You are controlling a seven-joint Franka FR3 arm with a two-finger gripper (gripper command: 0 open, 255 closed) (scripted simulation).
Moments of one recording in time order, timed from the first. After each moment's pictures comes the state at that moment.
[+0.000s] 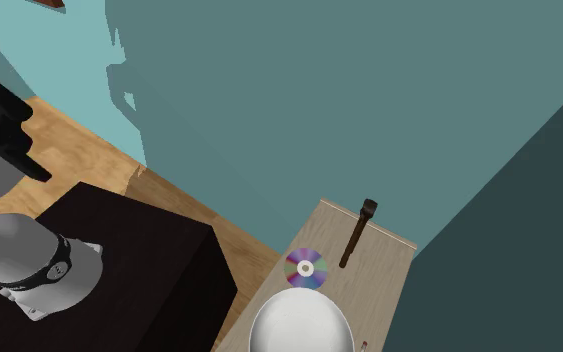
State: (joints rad) arm -0.01 -0.80 -0.05 -2.31 0.03 1.61 -0.03
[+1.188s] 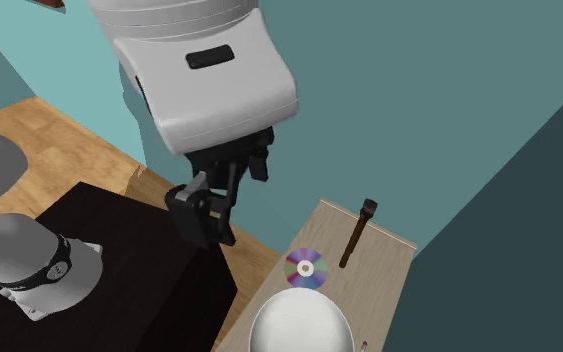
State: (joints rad) arm 0.05 -0.32 0.17 -2.15 0.07 1.90 0.19
